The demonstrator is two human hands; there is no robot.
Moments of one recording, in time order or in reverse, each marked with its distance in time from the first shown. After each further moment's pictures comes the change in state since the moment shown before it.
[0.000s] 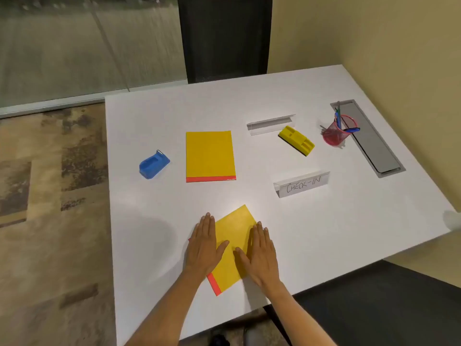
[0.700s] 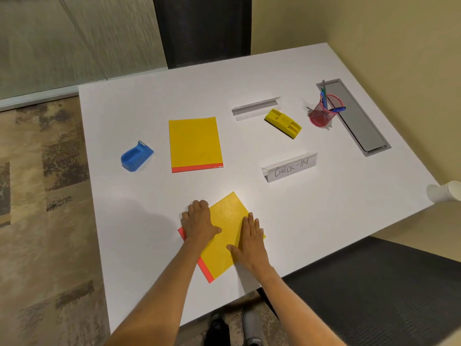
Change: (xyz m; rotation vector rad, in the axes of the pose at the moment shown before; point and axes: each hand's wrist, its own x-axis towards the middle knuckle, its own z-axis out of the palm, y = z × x) left_hand 0.040 0.027 -0.017 0.127 -0.086 -0.156; right_hand 0.000 0.005 0.007 0.054 -0.183 0.051
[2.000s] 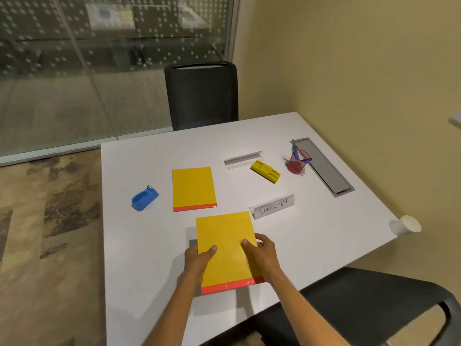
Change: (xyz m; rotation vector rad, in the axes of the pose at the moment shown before) left_hand -0.081 0.015 -0.059 -1.405 -0.125 -0.322; right_hand -0.037 -0.014 -0.114 0.970 0.218 0.222
